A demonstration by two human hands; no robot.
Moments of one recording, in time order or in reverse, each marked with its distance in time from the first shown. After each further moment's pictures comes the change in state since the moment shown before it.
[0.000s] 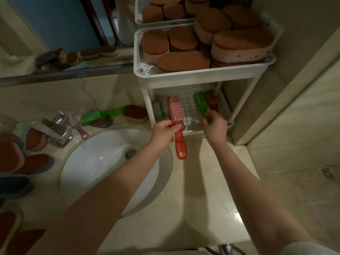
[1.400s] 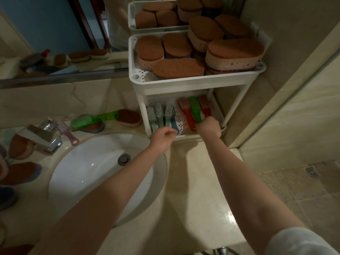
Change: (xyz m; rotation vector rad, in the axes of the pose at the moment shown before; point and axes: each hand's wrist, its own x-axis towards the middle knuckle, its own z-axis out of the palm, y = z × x) left_hand 0.022 -0.014 0.005 0.382 -0.055 0.119; right_hand 0.020 -0.027 -0.003 -0.153 -0.203 0.505
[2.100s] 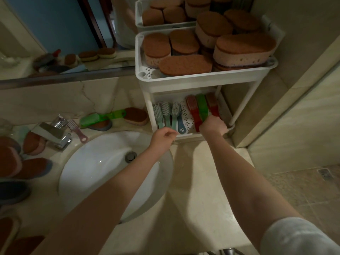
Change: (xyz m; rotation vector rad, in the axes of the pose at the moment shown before) left_hand -0.007 -0.014 -0.013 -0.101 0.037 -0.052; right_hand 0.001 -0.004 0.011 -0.424 0.032 -0.161
